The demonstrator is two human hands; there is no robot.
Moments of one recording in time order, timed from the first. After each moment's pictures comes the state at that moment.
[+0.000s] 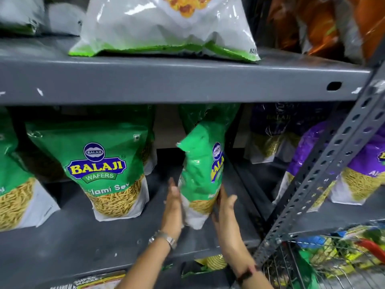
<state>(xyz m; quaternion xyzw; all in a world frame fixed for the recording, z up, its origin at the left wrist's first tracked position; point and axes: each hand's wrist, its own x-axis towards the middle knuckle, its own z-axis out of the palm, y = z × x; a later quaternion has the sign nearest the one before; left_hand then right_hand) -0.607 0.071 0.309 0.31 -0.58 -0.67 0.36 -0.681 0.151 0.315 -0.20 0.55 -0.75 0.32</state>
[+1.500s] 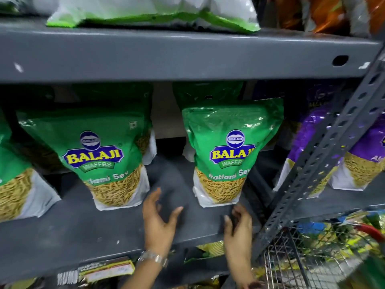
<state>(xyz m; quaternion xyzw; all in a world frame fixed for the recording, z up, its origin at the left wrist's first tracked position) -0.558 0.080 0.266 0.34 -0.67 -0.47 0.47 -0.660 0.204 0.255 -0.18 0.79 -0.58 0.03</state>
